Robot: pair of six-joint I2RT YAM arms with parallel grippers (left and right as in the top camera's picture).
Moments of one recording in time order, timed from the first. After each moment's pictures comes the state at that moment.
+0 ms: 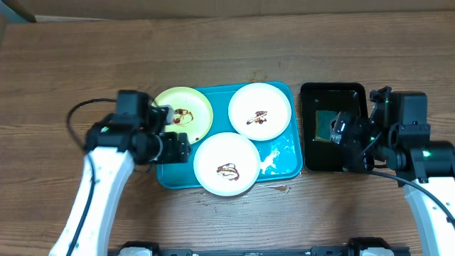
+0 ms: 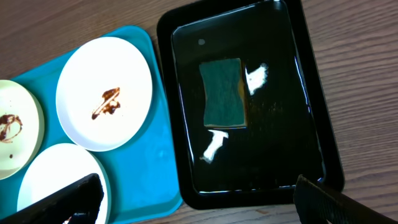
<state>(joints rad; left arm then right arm) -0.10 1.36 1.06 -1.07 0.28 -0.11 0.01 1.12 1.07 -0.97 -0.13 0.31</state>
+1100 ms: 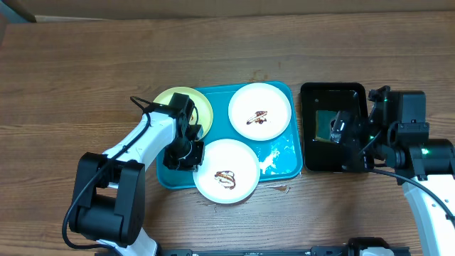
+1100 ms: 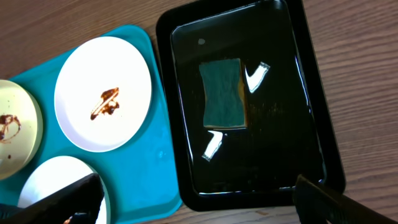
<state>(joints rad) -0.25 1.79 1.06 -0.99 0.23 -0.16 0.01 1.13 1.07 -0.96 -0.13 0.30</state>
